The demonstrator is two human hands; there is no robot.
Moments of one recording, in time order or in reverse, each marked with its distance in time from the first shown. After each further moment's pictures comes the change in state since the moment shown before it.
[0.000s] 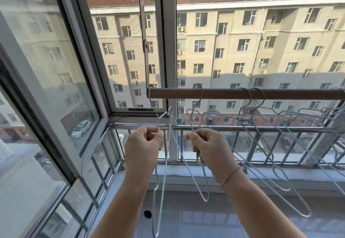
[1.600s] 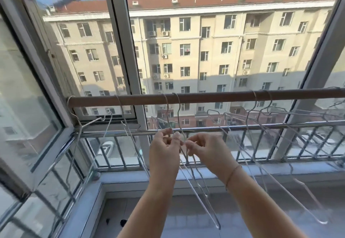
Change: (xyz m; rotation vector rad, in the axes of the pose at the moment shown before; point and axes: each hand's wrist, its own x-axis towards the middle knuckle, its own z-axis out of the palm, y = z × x) left_hand -0.089 0.074 0.180 -0.173 -0.158 -0.101; right_hand 0.005 0.031 -0.177 -0.407 -0.007 -0.095
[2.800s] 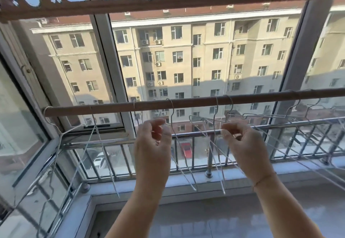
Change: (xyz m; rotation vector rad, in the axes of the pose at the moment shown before) left_hand -0.039 0.050 0.024 0.146 0.073 0.424; right_hand -0.032 0.033 -0.113 0.022 0.456 -0.072
